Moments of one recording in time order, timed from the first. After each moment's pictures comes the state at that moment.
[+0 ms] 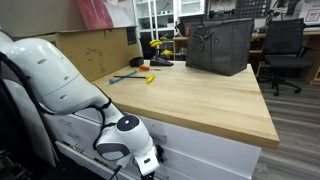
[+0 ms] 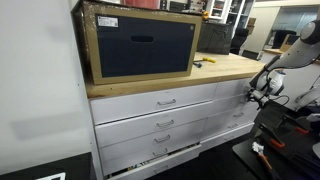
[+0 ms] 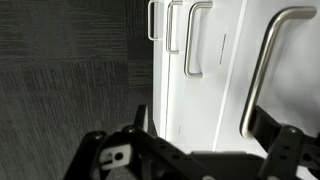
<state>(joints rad) -0.69 1.16 -0.01 -1.68 0.41 3.09 0.45</state>
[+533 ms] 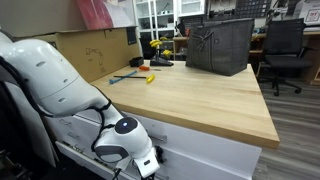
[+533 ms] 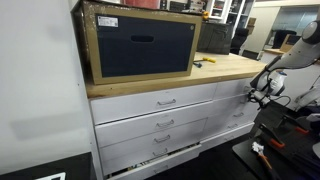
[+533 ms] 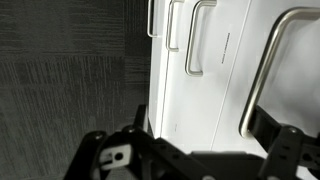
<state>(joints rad) -0.72 1.16 0.02 -1.69 0.41 3.13 0.38</state>
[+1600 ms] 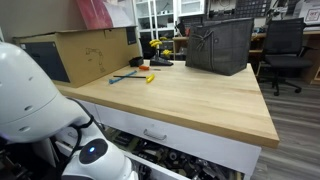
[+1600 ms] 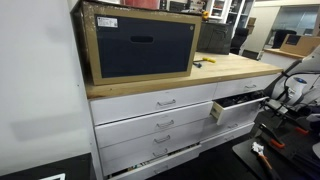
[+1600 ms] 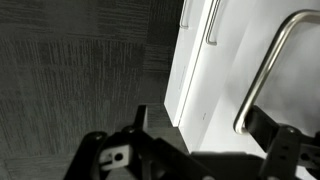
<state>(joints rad) -0.99 1.08 0.15 -2.00 0.22 3.43 0.26</state>
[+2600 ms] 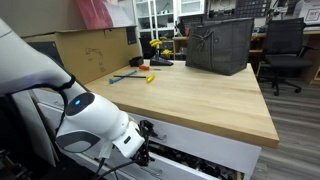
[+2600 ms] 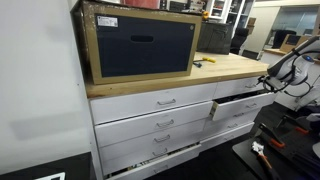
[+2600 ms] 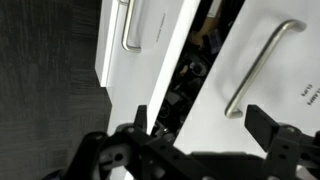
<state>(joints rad) -1.10 0.80 0.35 -2.15 0.11 3.46 0.29</state>
